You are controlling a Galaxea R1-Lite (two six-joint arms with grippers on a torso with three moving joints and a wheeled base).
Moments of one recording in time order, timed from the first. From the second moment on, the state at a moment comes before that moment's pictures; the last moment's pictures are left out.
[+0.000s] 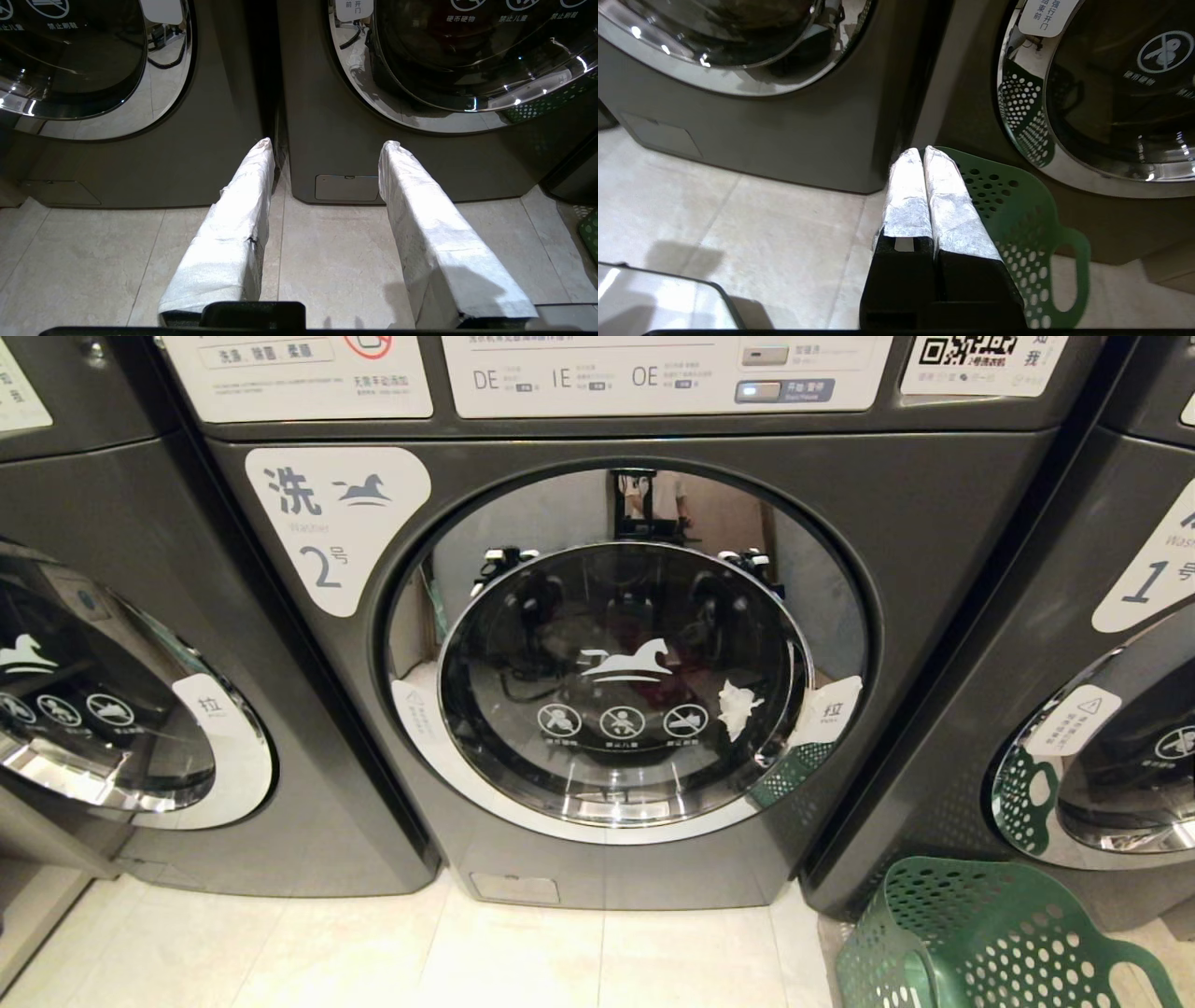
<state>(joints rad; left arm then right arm) 0.01 0.00 0.00 -0.02 -0.03 0.05 0.01 0.00 0.00 0.00 0.06 -0.18</state>
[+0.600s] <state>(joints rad) 0.01 0.00 0.00 -0.02 -0.03 0.05 0.01 0.00 0.00 0.04 0.02 -0.11</state>
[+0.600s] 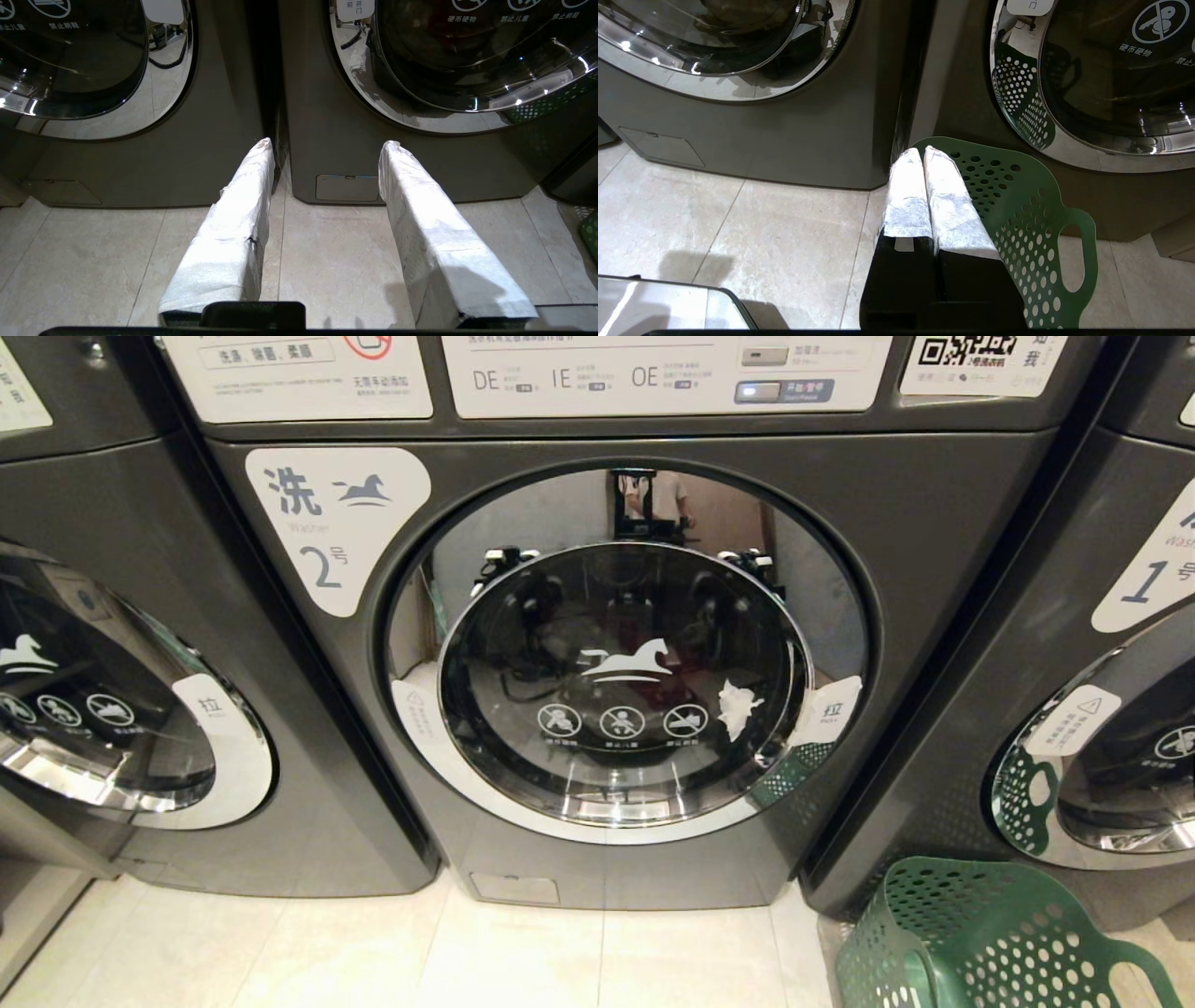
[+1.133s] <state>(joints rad) 0.01 0.00 0.00 -0.02 -0.03 0.05 0.01 0.00 0.00 0.04 0.02 -0.12</state>
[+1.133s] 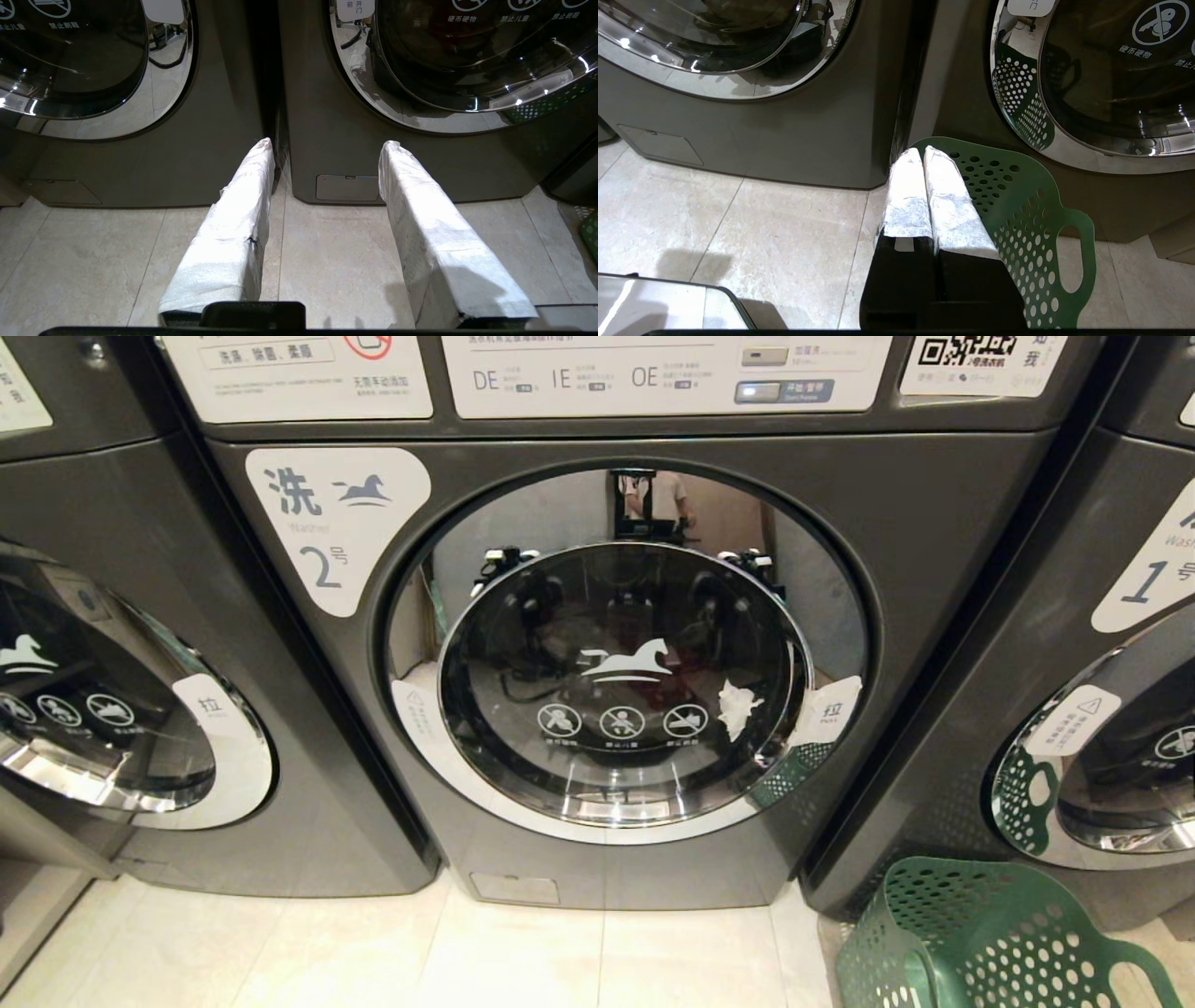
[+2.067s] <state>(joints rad) 0.01 0.00 0.00 -0.02 -0.03 0.05 0.01 0.00 0.00 0.04 0.03 -0.12</state>
